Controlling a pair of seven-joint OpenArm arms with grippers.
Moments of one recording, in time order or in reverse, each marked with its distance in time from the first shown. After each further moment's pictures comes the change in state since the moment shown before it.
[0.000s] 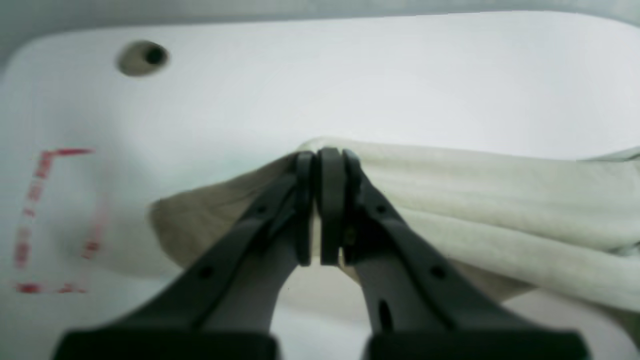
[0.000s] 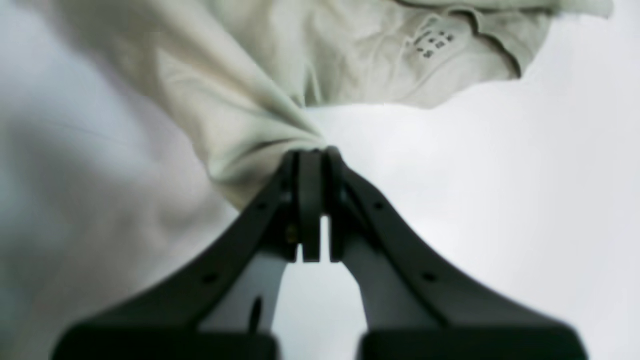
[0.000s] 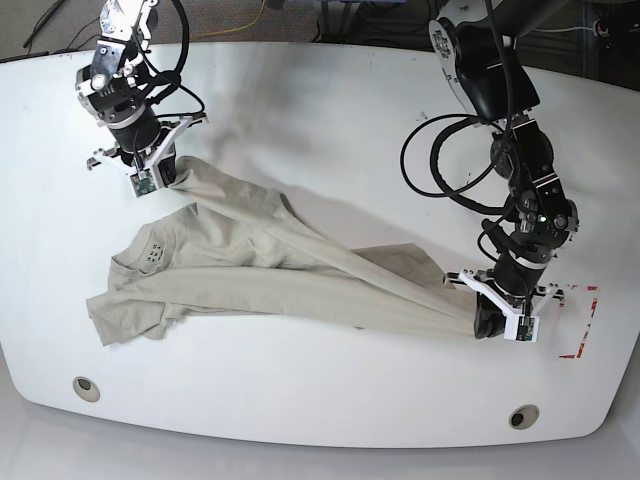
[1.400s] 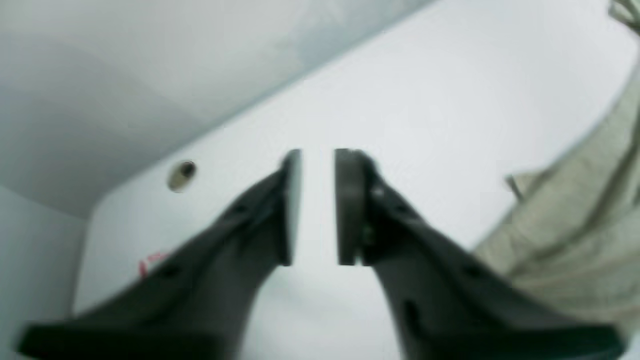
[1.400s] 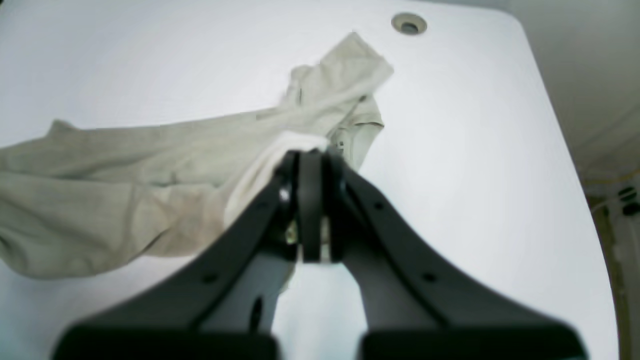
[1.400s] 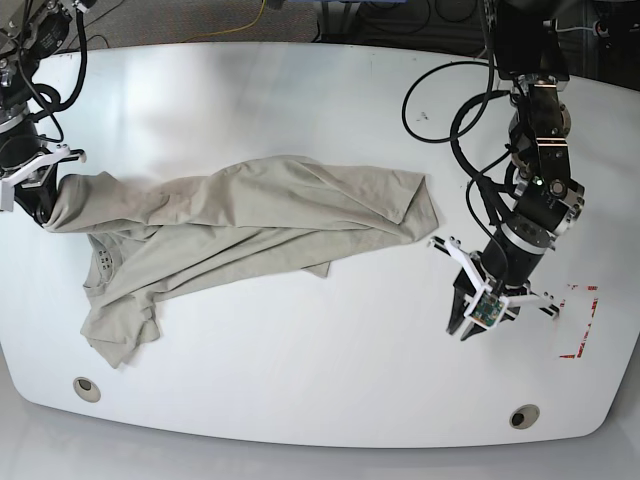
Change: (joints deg) left arm 9.2 -10.7 16.9 20.2 -0.2 -0.1 2.0; right arm 4.8 12.9 25.6 0.2 35.6 1.2 -8.6
